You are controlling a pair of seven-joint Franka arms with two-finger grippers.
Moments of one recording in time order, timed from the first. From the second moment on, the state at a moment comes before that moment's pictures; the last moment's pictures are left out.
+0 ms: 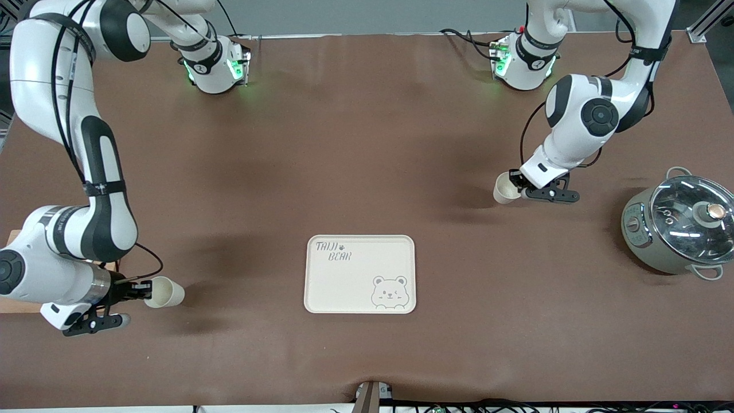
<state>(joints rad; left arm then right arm) -0.26 0.08 0.03 -2.42 -0.06 2.50 -0.07 -0.06 0.83 -0.02 -1.21 0.07 2.03 -0.29</state>
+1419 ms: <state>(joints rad) -0.27 0.19 0.03 -2.42 -0.06 2.65 -0.07 -0.03 0.71 -0.01 -1.23 0.04 1.98 -0.29</state>
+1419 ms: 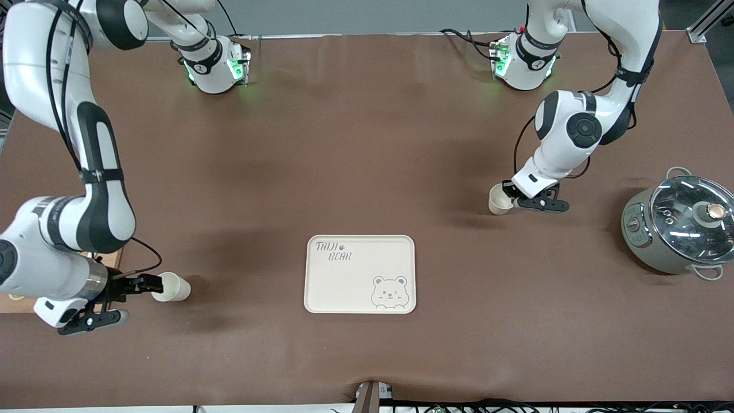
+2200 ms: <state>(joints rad) -0.26 0.08 0.03 -1.73 -0.07 1.73 -0.12 -0.01 0.39 -0.01 -1.23 0.04 1.64 0.10</state>
